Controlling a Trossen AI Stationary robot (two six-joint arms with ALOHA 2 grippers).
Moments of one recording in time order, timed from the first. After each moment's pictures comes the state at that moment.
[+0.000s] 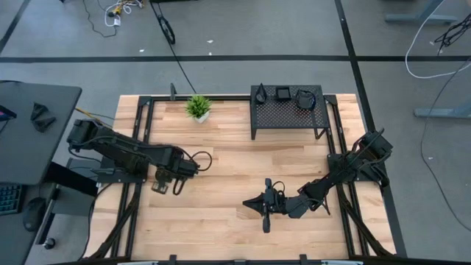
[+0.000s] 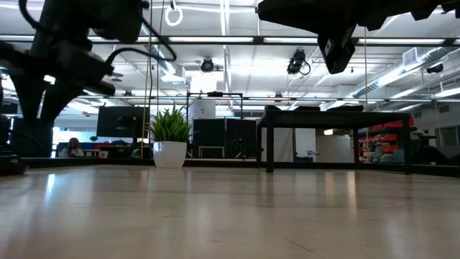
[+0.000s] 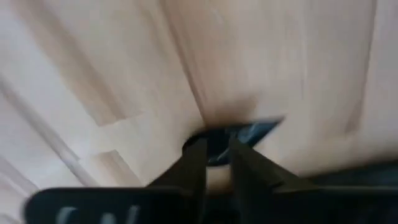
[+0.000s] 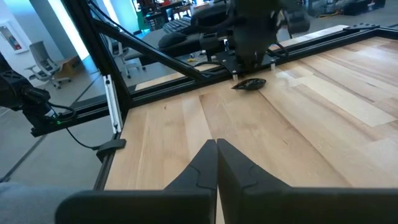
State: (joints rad) left arm -0.21 1.42 0.90 -1.20 -0.02 0.10; right arm 0.62 1.75 0.79 0.75 0.66 0.41
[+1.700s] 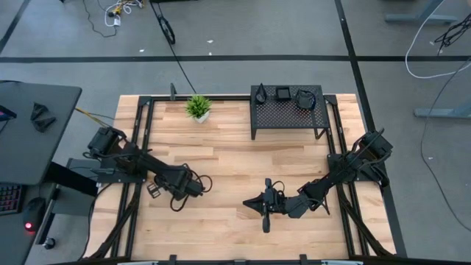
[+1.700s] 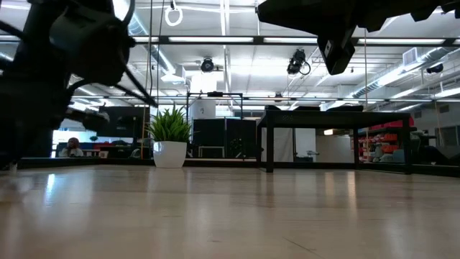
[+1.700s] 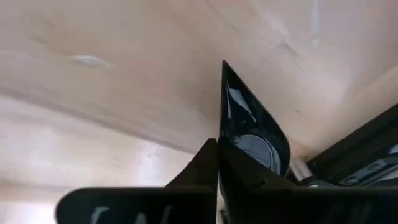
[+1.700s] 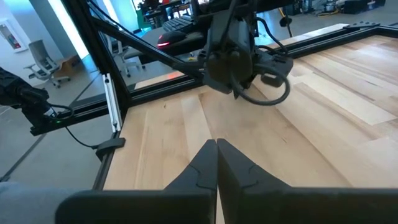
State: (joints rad) left arm -0.37 1.70 0.88 -1.13 -0.07 0.59; right arm 0.61 1.75 0.79 0.74 0.65 0.41
